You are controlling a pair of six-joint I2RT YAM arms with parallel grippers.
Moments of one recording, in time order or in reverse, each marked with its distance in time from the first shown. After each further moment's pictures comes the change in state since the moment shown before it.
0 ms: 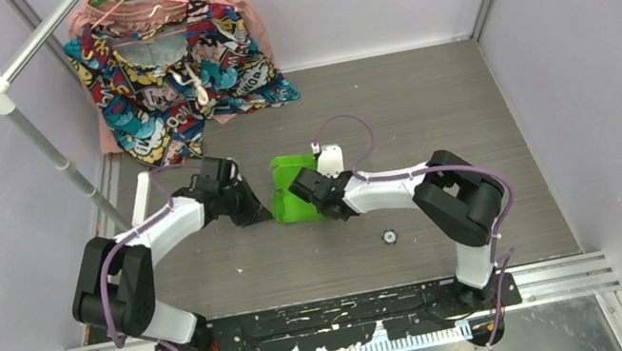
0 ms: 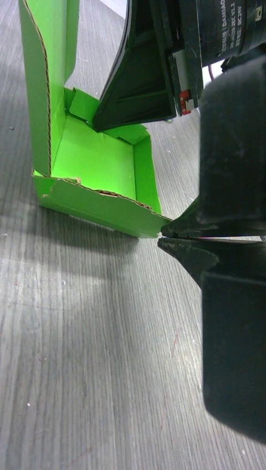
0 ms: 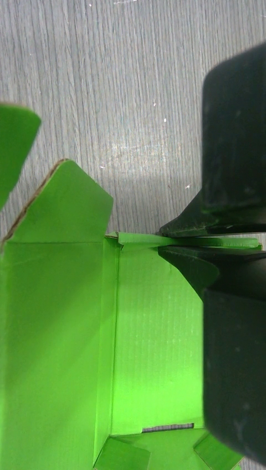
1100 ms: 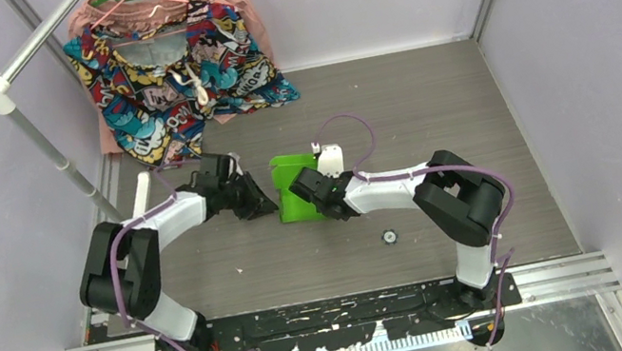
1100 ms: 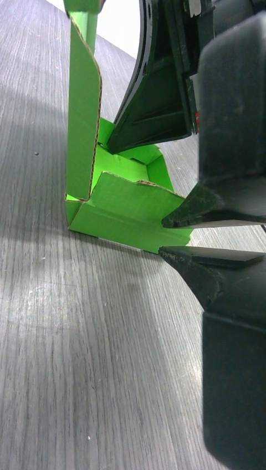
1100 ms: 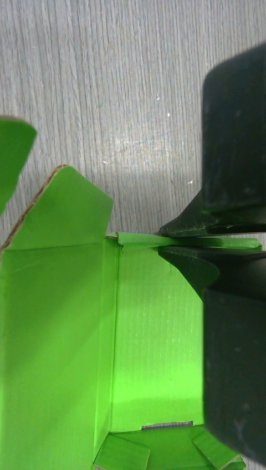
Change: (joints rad) left arm 0.034 0.084 0.020 0.120 0.092 -0.005; right arm -0.002 -0.004 -0.012 0.031 -0.009 -0.003
